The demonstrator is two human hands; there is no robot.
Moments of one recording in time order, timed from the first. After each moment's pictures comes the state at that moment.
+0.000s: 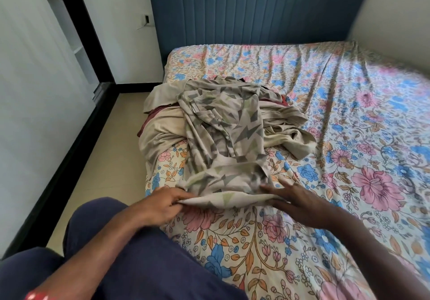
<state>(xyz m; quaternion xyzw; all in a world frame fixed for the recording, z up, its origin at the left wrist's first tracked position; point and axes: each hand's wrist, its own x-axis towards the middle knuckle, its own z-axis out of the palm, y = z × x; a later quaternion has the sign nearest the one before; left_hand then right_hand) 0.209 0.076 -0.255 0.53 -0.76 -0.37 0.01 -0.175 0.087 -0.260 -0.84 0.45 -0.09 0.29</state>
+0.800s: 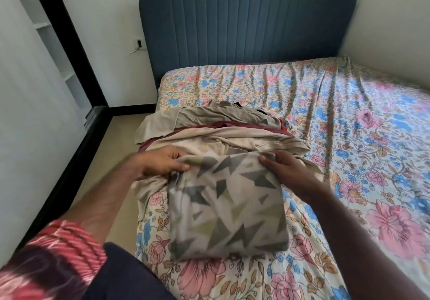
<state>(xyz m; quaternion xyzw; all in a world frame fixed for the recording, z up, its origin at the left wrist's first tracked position) 0.200 -0.104 -0.158 0.53 -0.70 -0.46 0.08 -0.136 -0.049 -0.192 -0.60 0.55 -0.38 0.44</state>
